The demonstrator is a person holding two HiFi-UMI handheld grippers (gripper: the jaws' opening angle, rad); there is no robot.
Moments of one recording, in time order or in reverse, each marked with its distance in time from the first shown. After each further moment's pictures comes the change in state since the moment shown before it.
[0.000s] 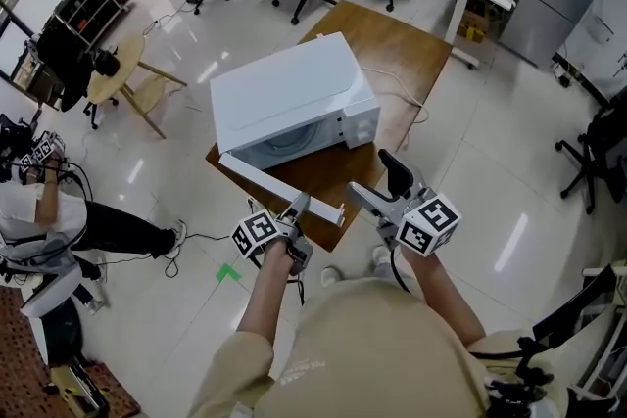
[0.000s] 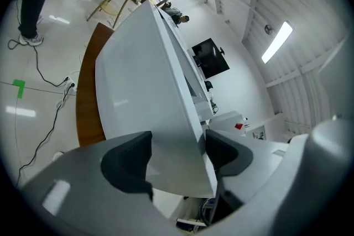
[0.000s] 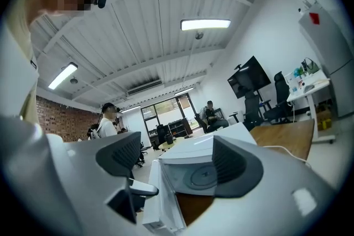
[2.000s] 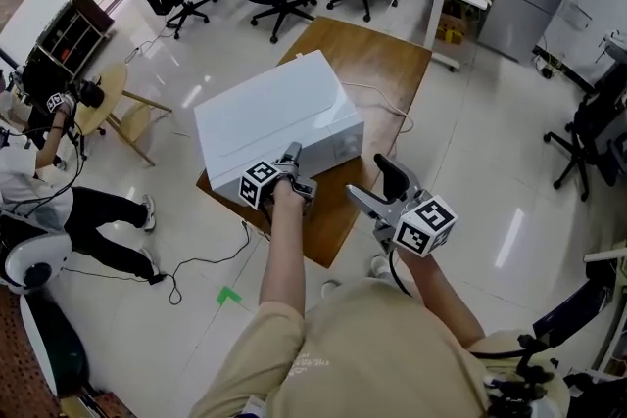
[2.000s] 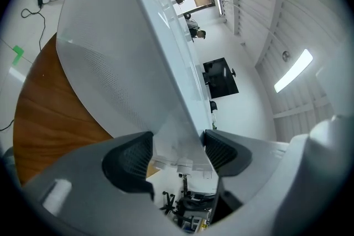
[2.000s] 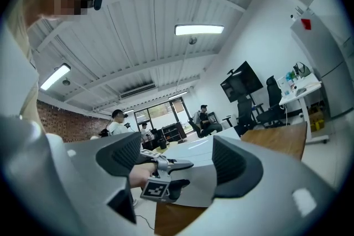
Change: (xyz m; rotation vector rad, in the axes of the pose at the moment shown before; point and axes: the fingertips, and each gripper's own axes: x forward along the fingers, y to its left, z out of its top) left arm 0.144 -0.005 0.095 -0.262 -0.137 0.064; right arm 0.000 -0.027 0.018 0.003 -0.036 -0.054
